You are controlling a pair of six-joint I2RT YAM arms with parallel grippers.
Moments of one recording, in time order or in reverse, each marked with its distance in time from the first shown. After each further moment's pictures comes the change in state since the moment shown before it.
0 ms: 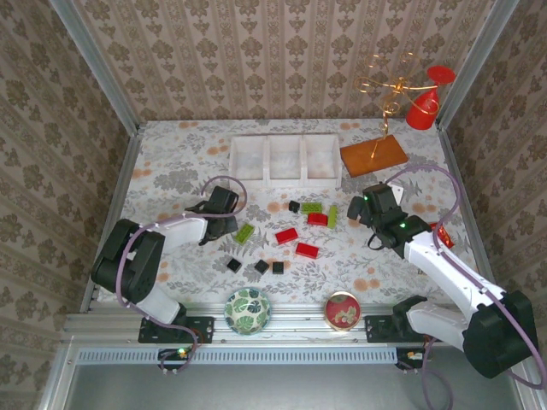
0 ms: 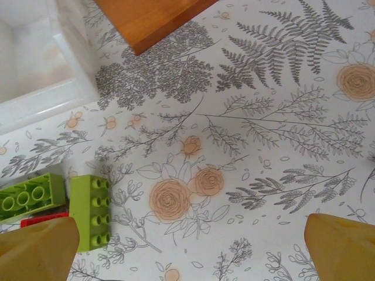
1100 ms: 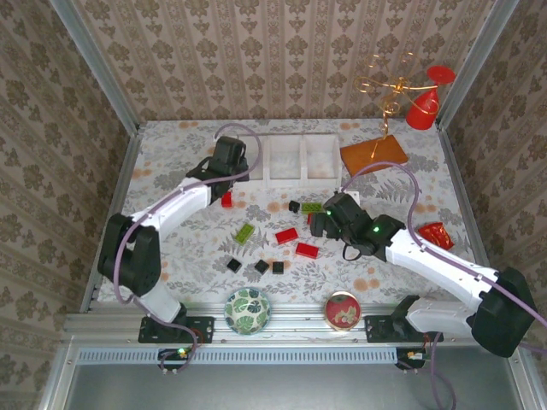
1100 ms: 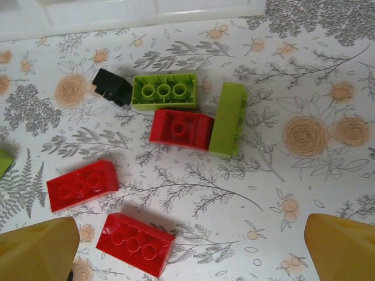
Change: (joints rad) left arm -0.007 0.081 0.489 -0.019 -0.059 0.296; right arm 0.349 0.094 0.120 -0.092 -0.057 0.056
